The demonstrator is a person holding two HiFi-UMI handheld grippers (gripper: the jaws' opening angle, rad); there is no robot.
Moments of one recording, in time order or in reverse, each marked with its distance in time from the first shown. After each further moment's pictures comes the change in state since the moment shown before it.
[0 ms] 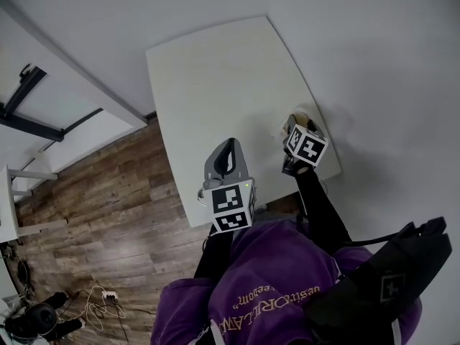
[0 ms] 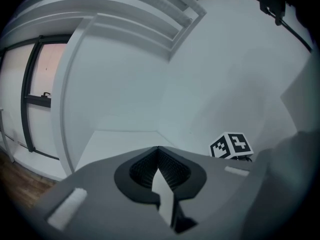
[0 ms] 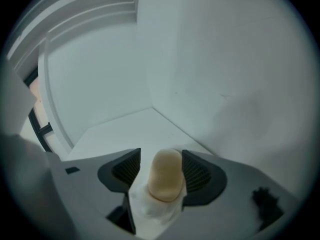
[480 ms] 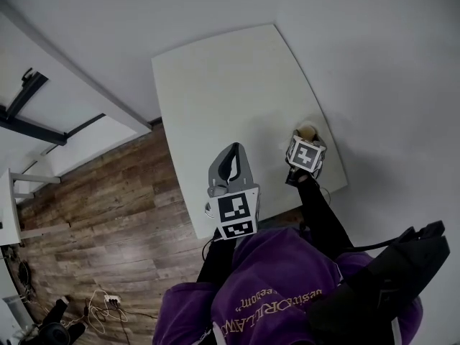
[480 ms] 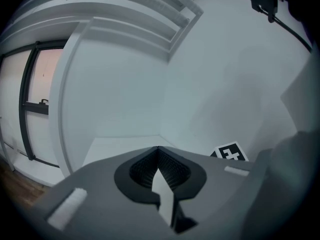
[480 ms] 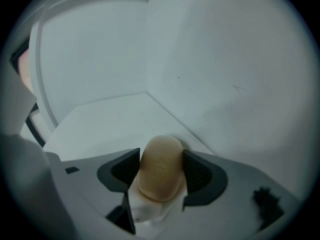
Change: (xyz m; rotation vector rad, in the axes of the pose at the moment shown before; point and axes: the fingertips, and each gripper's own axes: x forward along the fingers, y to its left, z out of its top) left arm 0.018 0.017 0.015 0.065 -0.028 0.003; right arm 0.027 -0.006 -0.030 -0.105 0.132 -0.151
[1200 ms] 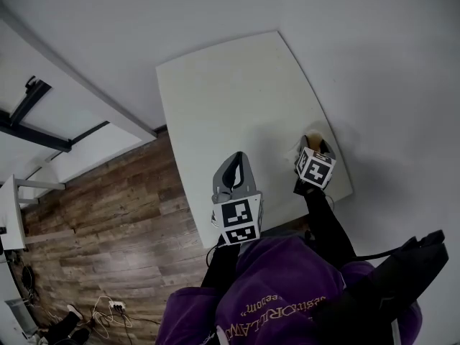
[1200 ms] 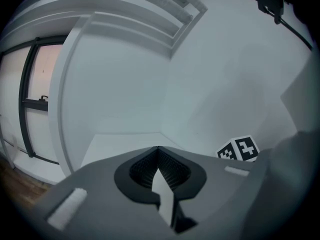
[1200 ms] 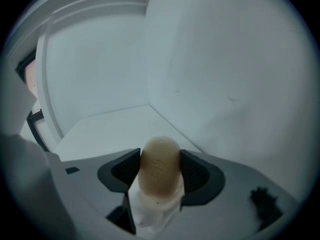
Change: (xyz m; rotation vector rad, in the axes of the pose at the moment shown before) left arm 0.014 0.009 -0.010 -0.020 0.034 0.000; right arm -0.012 0.000 0.025 0.008 -0.123 0.060
